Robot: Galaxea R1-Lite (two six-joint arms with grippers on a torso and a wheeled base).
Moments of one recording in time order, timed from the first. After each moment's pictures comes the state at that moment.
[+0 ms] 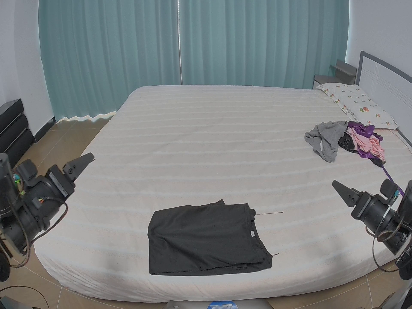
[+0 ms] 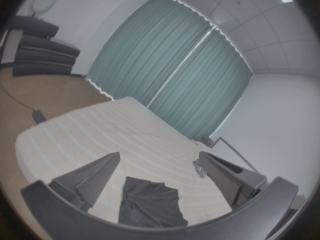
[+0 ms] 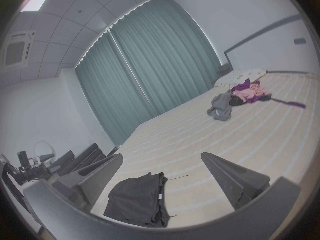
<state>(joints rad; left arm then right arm) -0.28 1.25 -0.35 -0.76 0.11 -0.71 0.25 1.55 -0.03 -1.39 -0.01 0.50</state>
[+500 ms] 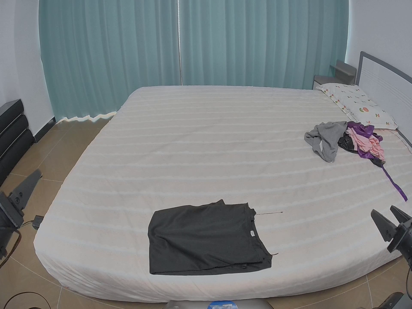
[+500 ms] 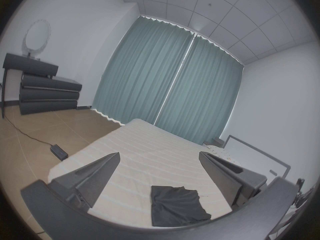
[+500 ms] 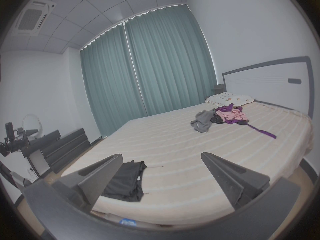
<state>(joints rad) -0.28 0.76 -0.34 -0.38 0.25 -0.45 0.20 0.81 -0.06 -0.60 -0.07 0.25</state>
